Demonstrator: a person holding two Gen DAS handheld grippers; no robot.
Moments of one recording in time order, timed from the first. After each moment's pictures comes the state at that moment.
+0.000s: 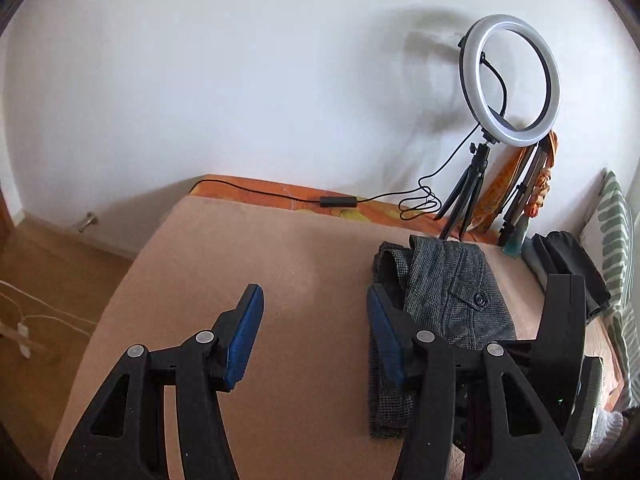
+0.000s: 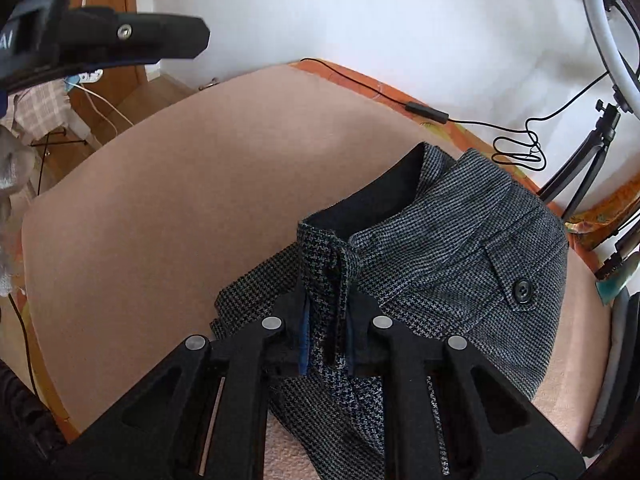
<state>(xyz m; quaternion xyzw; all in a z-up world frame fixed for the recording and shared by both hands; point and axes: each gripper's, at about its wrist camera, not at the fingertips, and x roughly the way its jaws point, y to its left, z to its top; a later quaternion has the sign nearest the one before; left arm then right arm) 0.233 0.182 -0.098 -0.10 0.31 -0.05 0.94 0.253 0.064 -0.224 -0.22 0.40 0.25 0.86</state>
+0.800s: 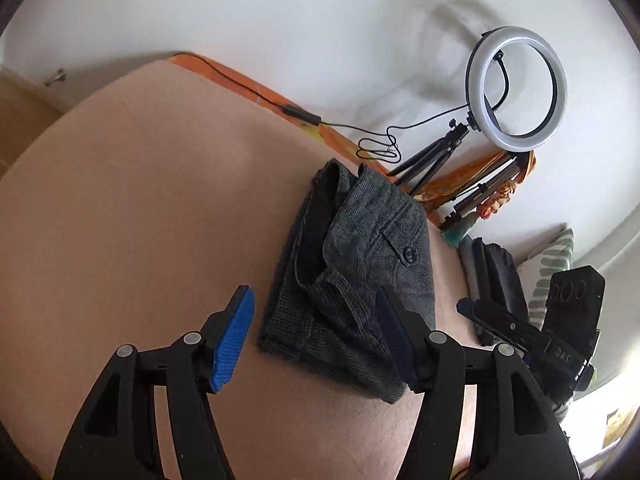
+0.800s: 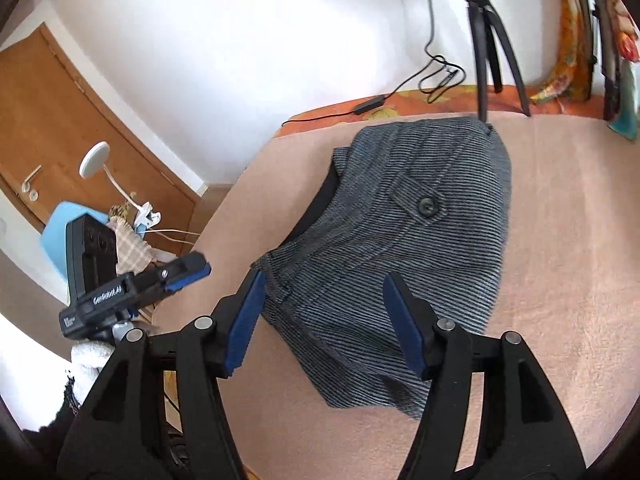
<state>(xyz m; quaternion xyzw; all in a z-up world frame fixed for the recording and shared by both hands) 0.201 0.154 -0.152 -0.30 0.41 -0.12 0.85 0.249 -0.119 -0.171 0.12 0.43 0.30 0.84</state>
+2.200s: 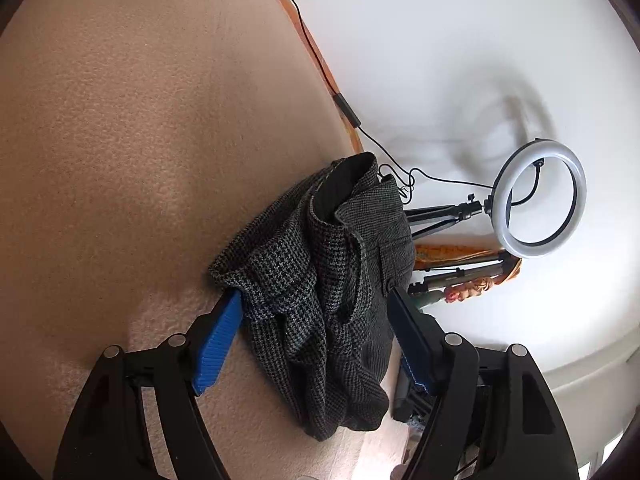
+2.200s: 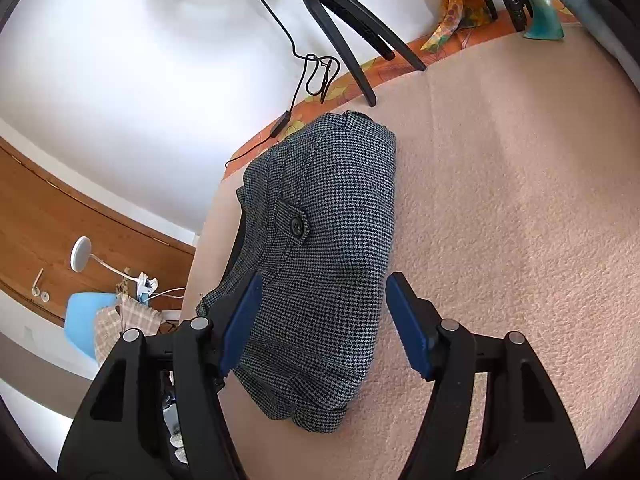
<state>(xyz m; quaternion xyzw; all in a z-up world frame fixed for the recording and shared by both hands) 0.191 0.137 -0.228 -0.55 0.34 -0.07 0.76 0.297 -0.208 -0.215 0.27 0.46 0.24 0.81</state>
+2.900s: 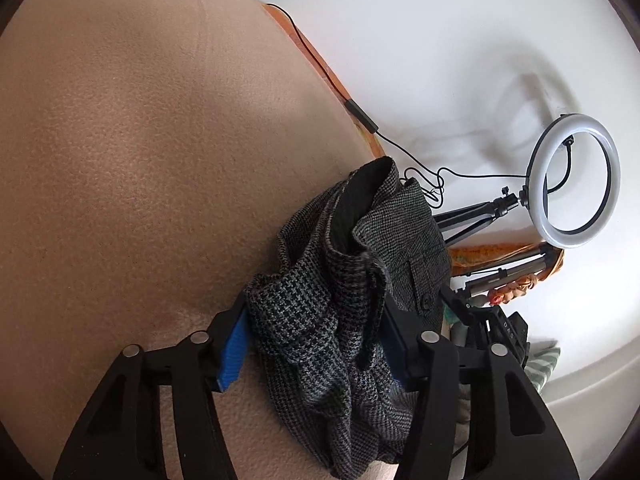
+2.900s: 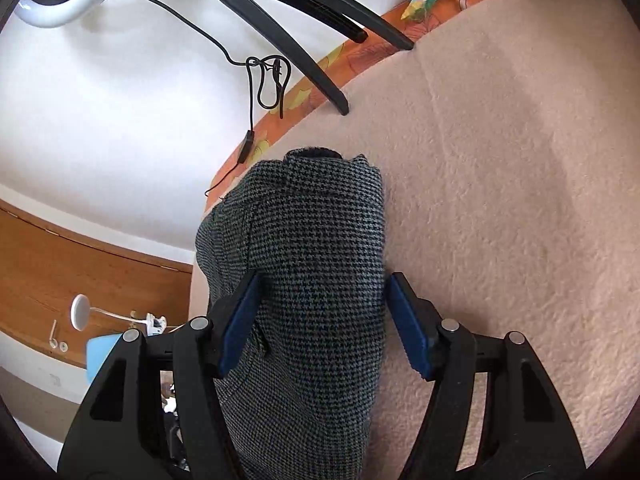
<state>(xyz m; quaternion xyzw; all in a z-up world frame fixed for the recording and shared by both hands) 0.214 0.121 -0.229 -0.48 0.35 -0.01 0.80 0.391 -0.200 -0.269 0.34 0.48 0.24 0.77</state>
